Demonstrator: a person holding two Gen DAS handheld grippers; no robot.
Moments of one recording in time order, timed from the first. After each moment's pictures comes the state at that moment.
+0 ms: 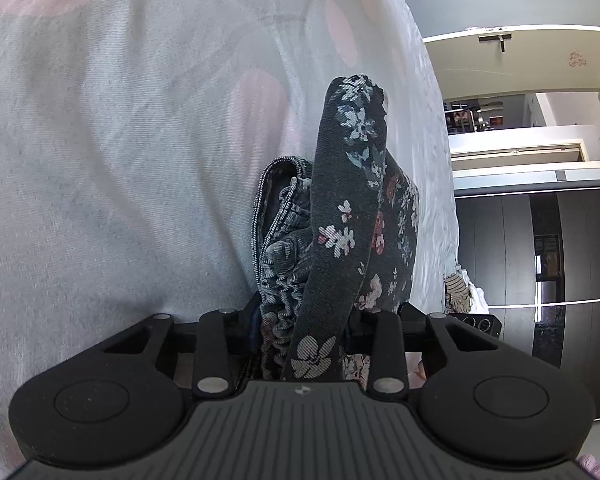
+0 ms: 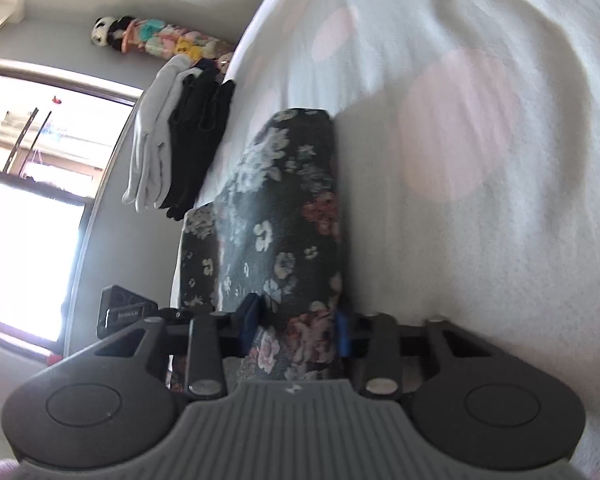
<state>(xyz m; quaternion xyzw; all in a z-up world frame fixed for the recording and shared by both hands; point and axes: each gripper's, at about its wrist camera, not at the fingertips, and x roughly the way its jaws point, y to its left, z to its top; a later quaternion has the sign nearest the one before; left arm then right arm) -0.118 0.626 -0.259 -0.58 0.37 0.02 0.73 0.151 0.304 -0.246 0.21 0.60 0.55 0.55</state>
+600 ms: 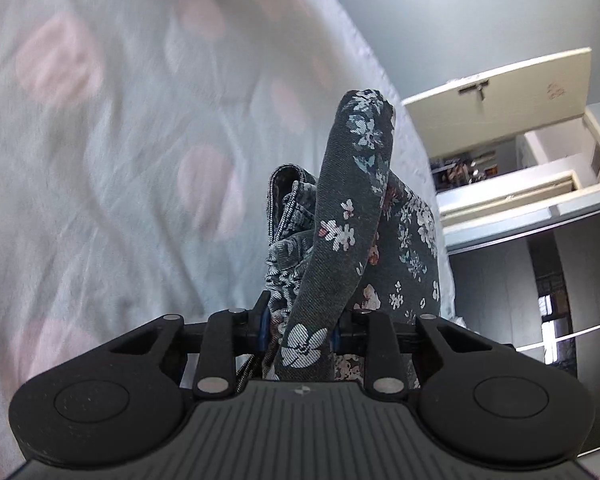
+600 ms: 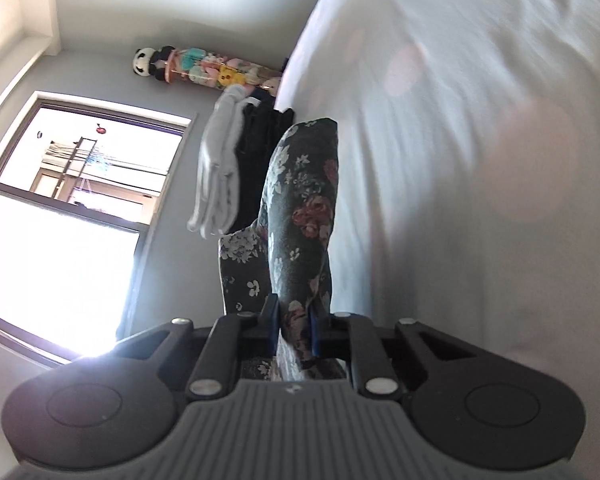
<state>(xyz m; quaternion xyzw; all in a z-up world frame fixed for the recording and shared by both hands) -0.145 0.617 -0.177 -0.55 0.28 0.10 0.78 0.144 0.299 -0.175 0.26 0.55 0.59 0.53</state>
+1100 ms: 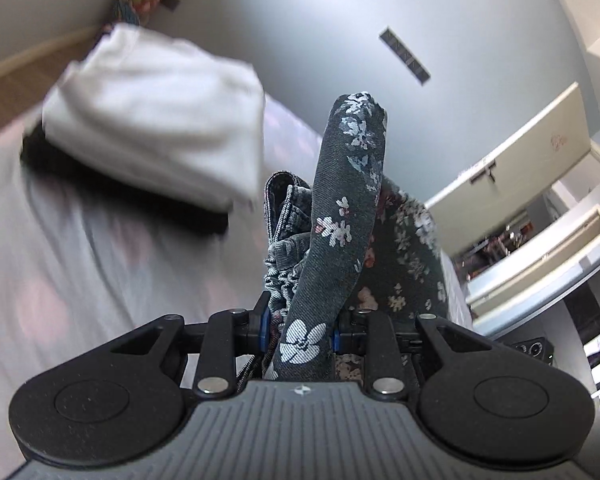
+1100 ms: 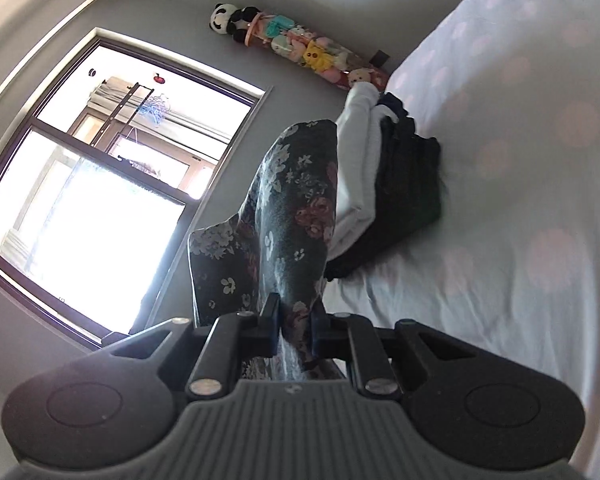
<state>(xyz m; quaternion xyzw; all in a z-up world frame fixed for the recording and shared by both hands) -0.169 0.771 0.013 -0.43 0.19 0.23 0.85 0.134 0.523 -0.022 0.21 0.49 0.68 0.50</state>
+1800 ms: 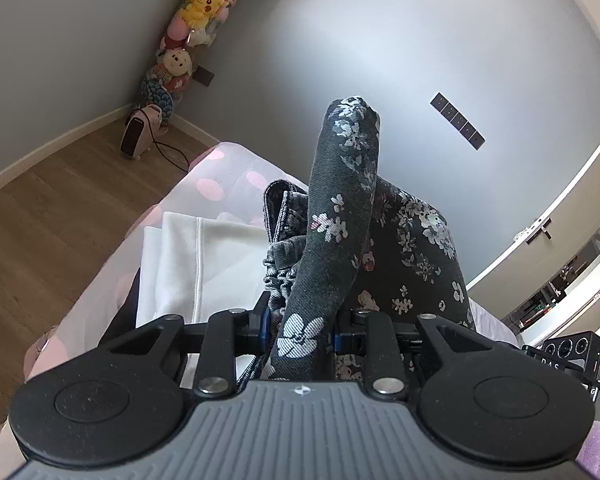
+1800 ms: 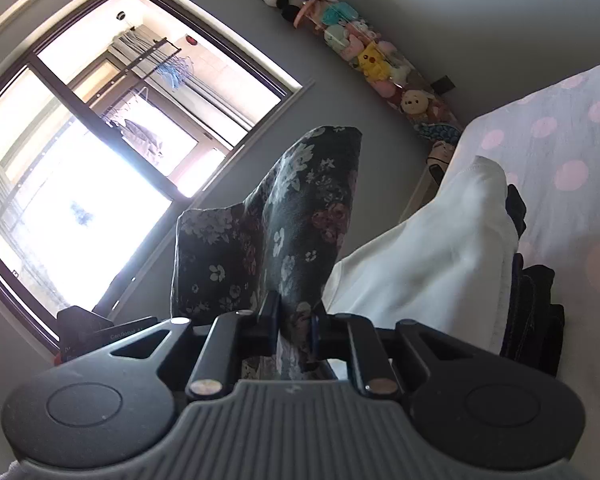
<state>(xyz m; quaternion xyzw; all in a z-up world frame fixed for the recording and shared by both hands) -0.120 1.016 0.025 -0.38 0.18 0.31 0.85 0.146 0.856 0.029 0.12 0.41 0.73 0.53</state>
